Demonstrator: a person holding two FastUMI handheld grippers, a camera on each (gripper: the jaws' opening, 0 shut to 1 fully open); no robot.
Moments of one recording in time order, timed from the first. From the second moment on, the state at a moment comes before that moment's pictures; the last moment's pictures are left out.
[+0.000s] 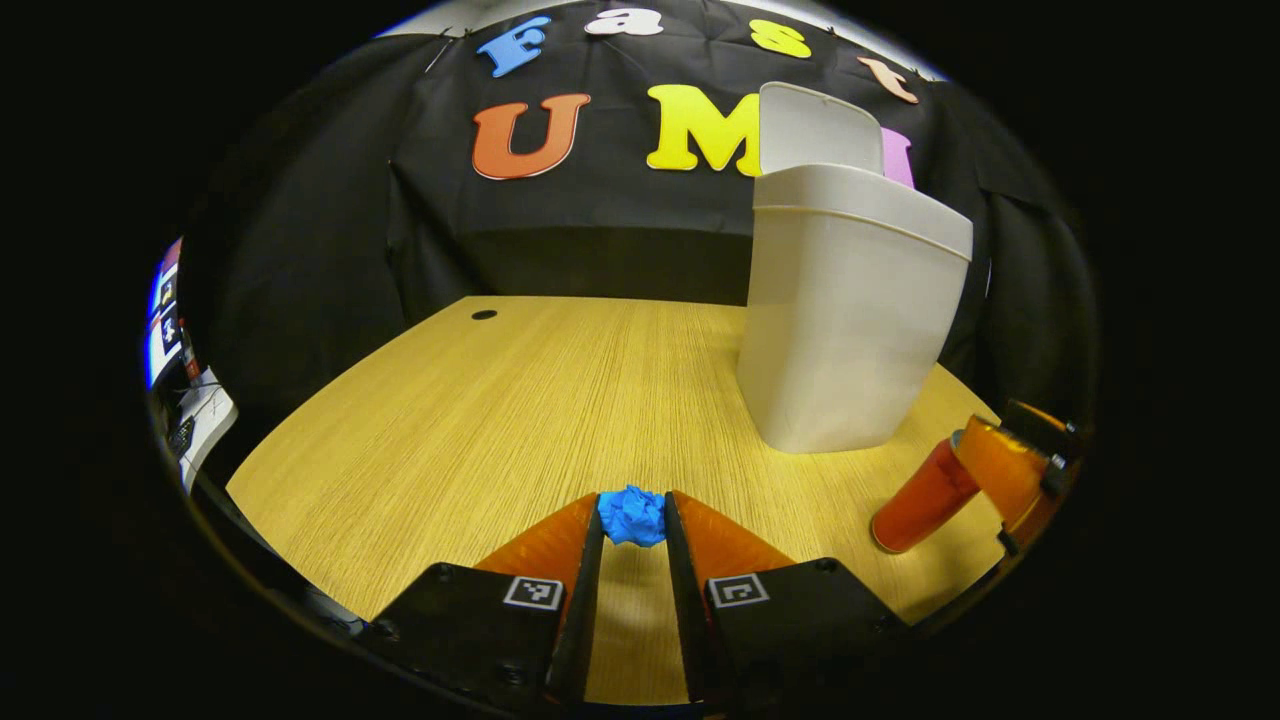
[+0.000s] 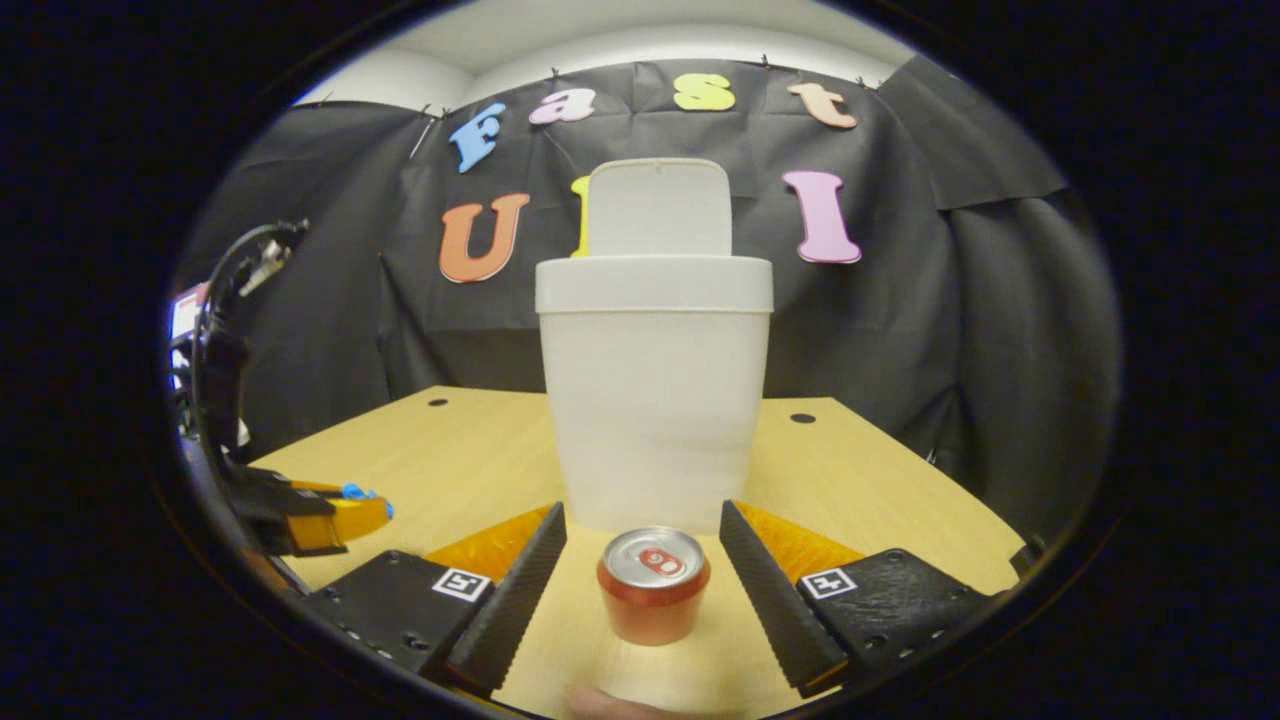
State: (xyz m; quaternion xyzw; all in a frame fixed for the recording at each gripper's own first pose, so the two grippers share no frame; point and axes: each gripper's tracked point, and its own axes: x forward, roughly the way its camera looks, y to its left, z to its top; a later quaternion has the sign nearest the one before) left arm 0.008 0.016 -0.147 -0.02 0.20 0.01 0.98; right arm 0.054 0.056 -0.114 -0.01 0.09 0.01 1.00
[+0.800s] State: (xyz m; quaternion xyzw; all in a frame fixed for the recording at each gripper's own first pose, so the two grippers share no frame) left arm 0.006 0.015 -0.124 -0.02 0.16 0.03 0.99; right arm 0.058 0.050 -0.170 -0.02 0.14 0.02 0.99
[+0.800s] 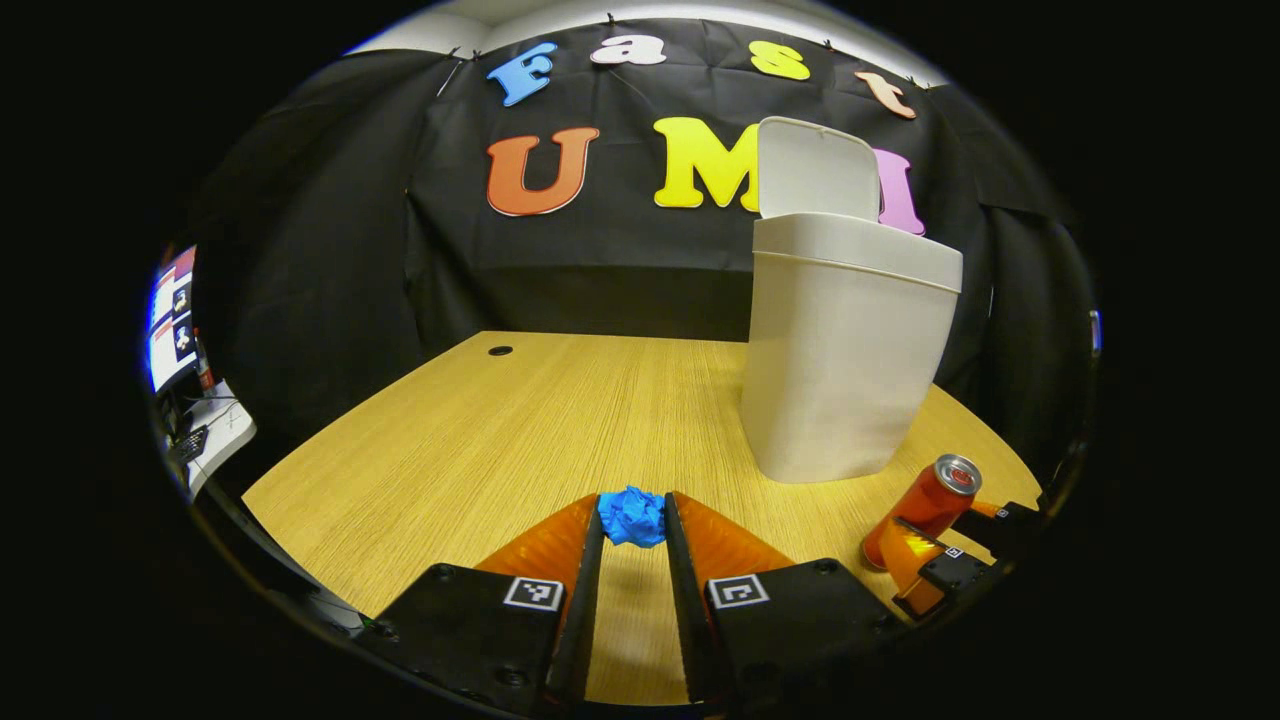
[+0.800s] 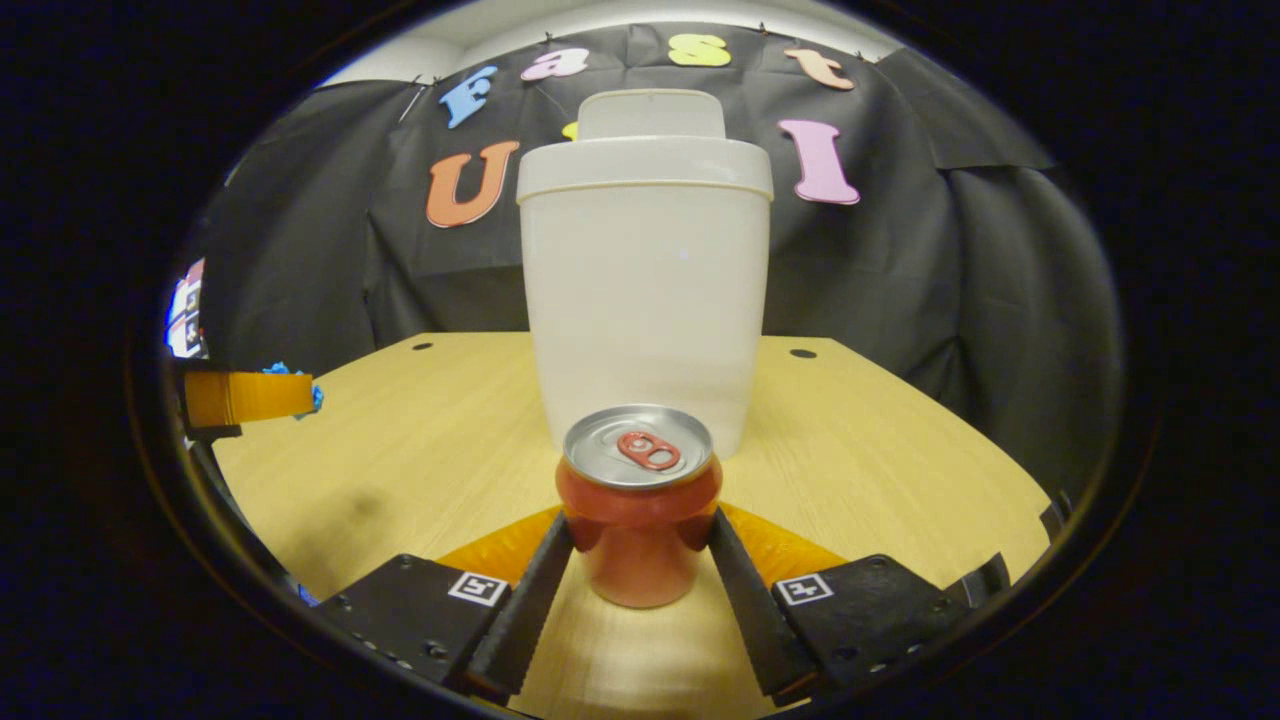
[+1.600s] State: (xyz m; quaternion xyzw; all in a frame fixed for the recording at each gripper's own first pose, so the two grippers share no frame) left arm 0.011 0.022 -0.055 -0.04 0.08 0.04 1.00; right arm 0.060 0.009 -0.024 -0.01 0.02 0.03 1.00
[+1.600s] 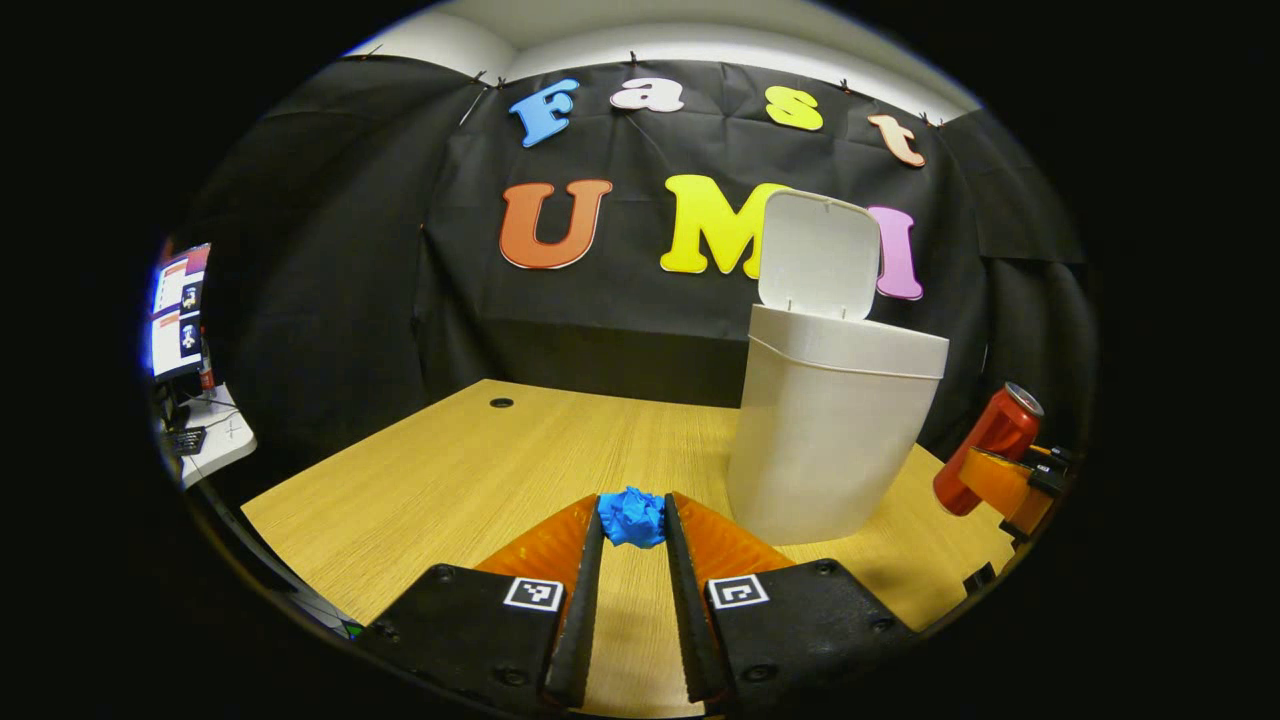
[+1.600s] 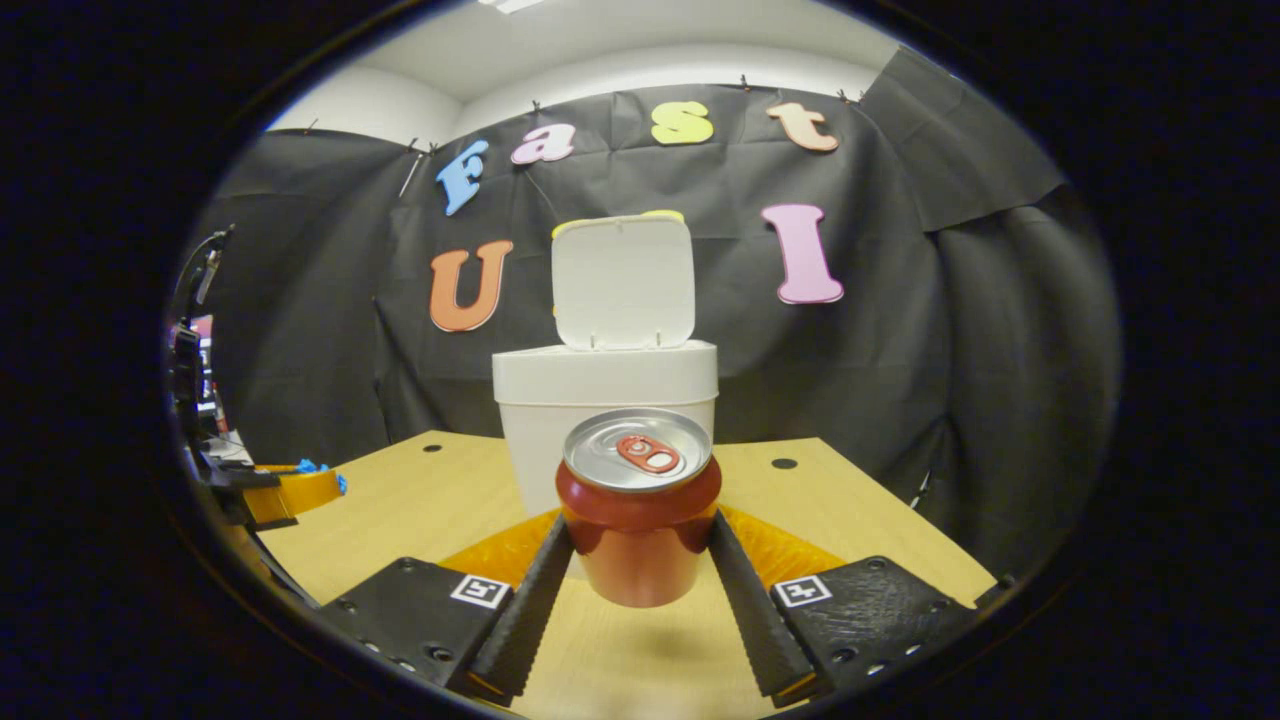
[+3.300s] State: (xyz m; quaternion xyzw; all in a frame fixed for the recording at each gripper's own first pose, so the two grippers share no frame) left arm 0.210 -0.169 0.097 -0.01 -0.04 -0.15 0.99; right arm 0.090 -0.043 -0.080 0.04 0.11 0.05 0.99
